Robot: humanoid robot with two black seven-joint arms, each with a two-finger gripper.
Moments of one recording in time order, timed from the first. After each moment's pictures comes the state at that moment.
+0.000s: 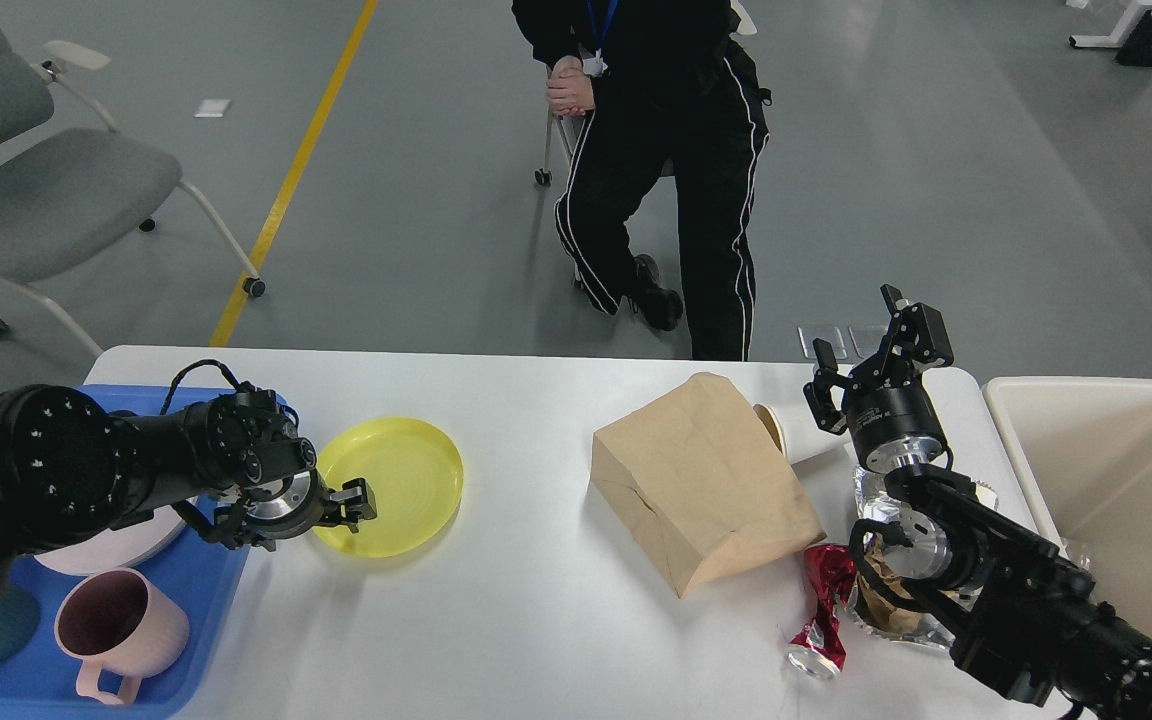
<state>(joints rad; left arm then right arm) -1.24 0.10 1.09 -0.65 -0.10 -0.38 0.30 0.57 -0.21 0.60 0.69 -0.05 0.08 0.67</state>
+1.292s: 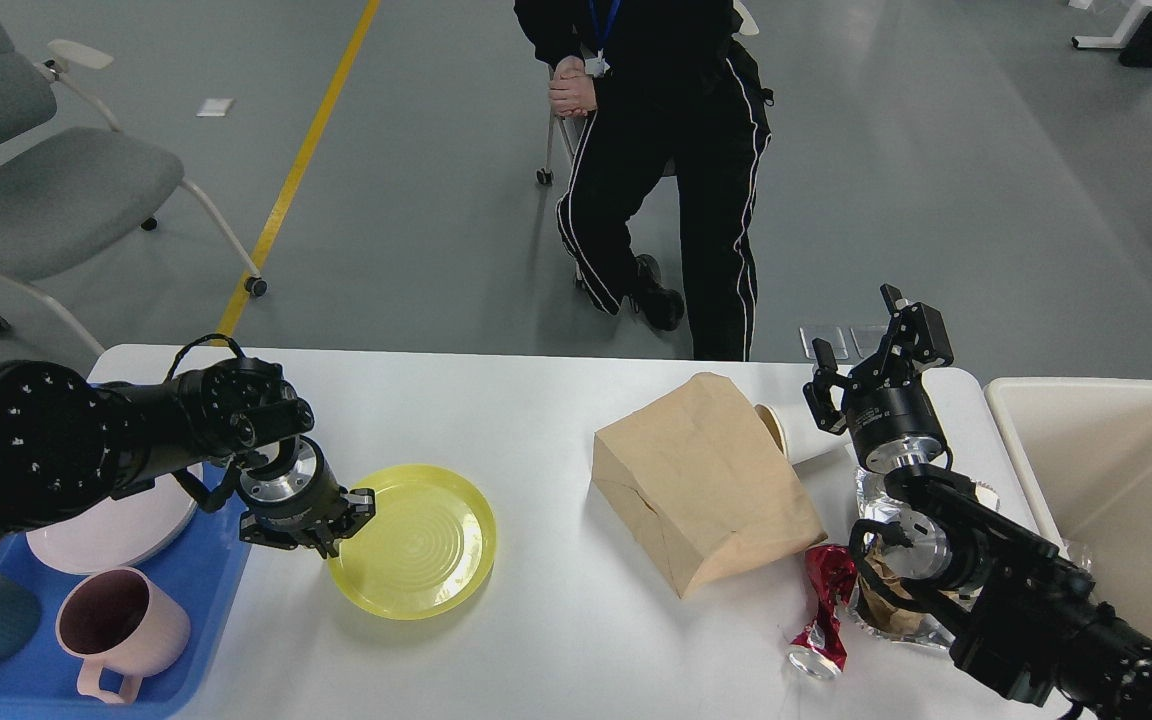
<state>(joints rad) -1.33 0.12 1.07 -0.65 -0.10 -0.66 0.30 0.57 -0.21 0.60 0.69 -0.05 0.08 0.67</state>
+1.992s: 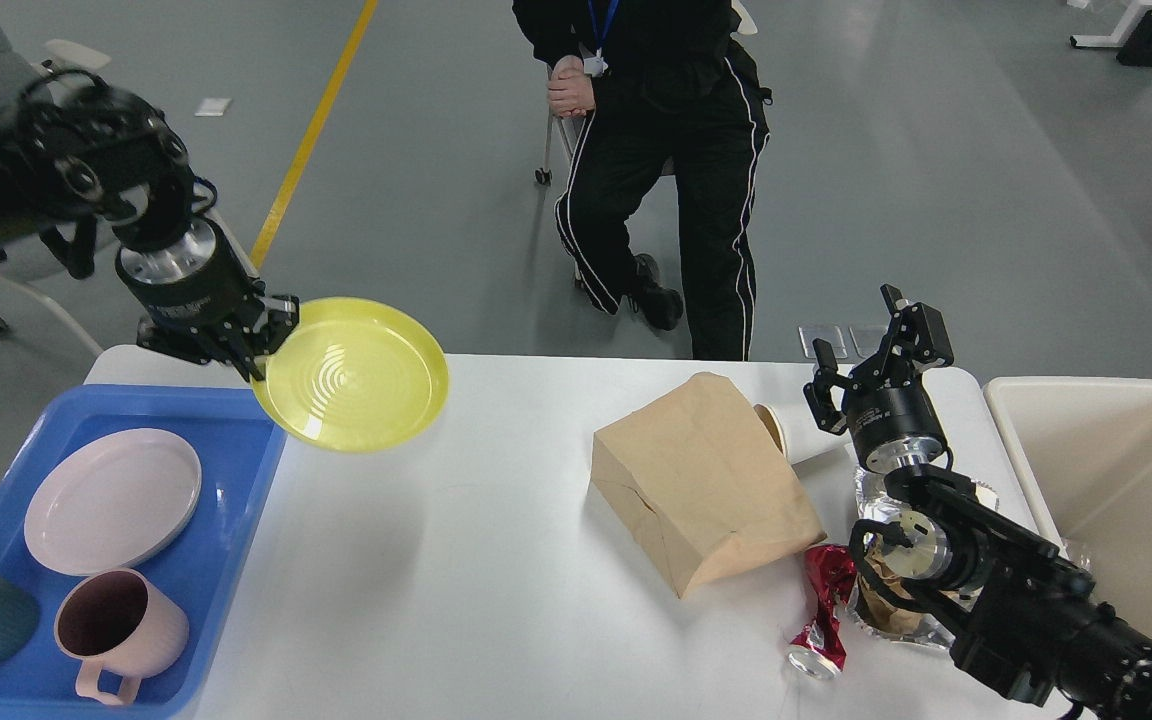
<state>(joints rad) -1.76 0.33 1.07 -0.66 -0.10 -0.96 0.37 0.57 -0.21 0.60 0.69 -0.05 0.08 0.67</state>
